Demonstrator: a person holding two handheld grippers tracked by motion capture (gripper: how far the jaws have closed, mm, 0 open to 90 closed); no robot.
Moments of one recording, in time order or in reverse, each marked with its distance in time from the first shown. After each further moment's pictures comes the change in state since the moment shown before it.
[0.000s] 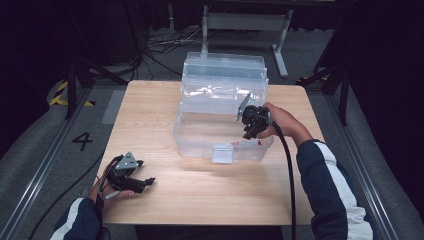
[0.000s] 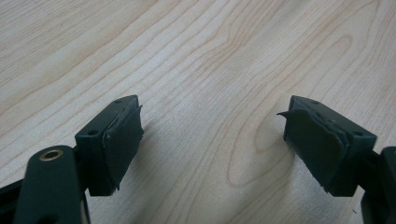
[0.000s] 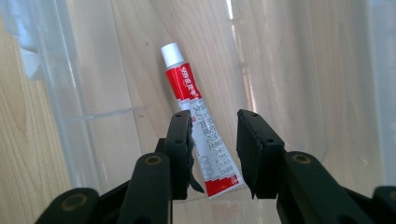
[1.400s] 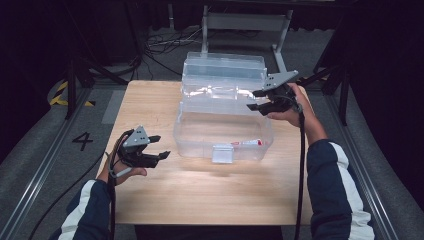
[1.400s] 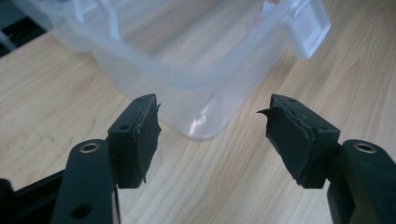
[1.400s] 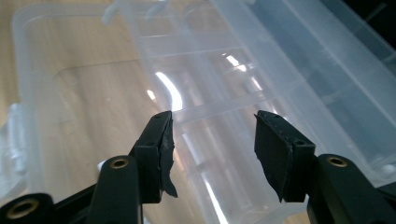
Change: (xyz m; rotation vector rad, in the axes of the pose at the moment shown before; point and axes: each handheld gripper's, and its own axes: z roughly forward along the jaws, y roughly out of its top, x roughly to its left) left arm -0.011 0.105 -0.023 -0.197 -0.017 0.122; right arm -0.021 -0.033 -0.076 -0.559 -0.280 0.152
